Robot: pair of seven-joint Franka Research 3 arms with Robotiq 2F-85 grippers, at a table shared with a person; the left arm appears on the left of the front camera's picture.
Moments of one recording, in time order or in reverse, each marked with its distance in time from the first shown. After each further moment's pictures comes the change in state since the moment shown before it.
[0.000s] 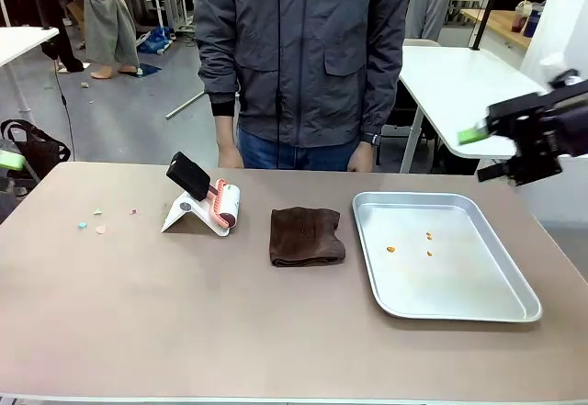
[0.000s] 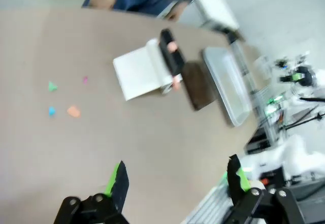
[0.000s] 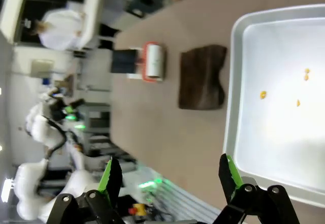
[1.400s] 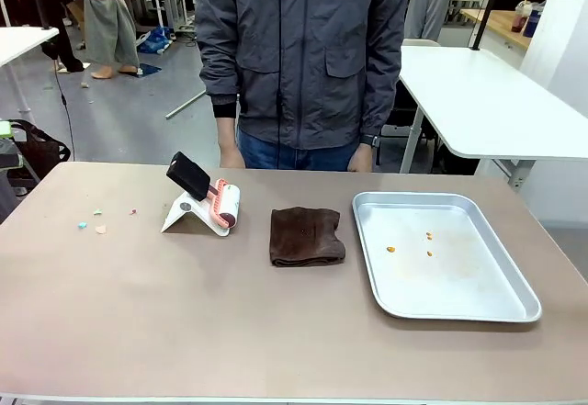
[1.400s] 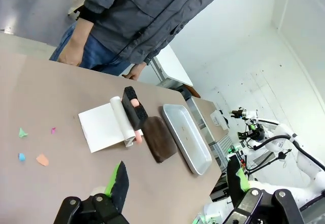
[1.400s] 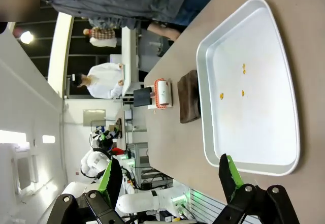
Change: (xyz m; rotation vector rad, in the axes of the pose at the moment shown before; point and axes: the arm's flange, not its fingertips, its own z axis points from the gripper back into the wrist) left arm -0.008 0.007 -0.015 -0.195 -0.274 0.028; right arm -0.036 -0.154 0.141 0.185 -0.191 -0.226
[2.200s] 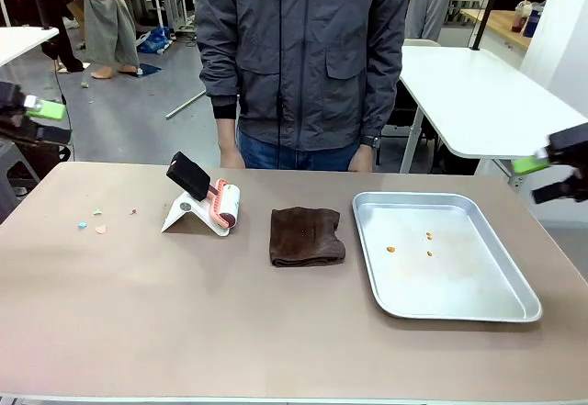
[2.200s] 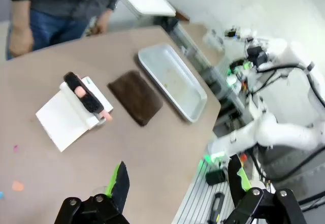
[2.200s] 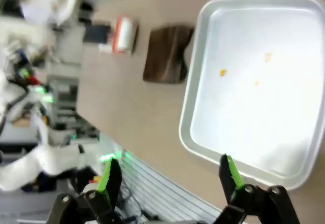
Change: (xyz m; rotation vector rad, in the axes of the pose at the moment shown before) left arm 0.060 -0.060 -0.100 -0.056 0.444 -0.182; right arm -0.030 0.111 -0.143 -0.334 0.322 0.418
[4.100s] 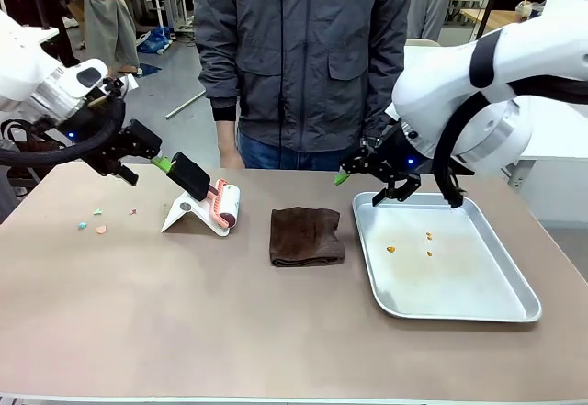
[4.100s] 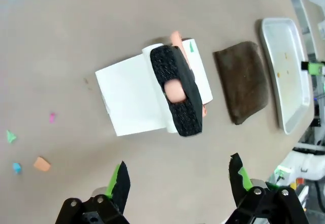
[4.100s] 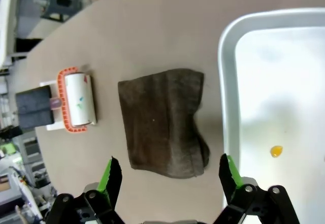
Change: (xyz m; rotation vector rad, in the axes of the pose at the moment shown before) left arm 0.039 0.051 -0.138 0.519 0.252 0.313; right arm 0.105 0.056 -0.249 -0.276 -0.007 -0.266
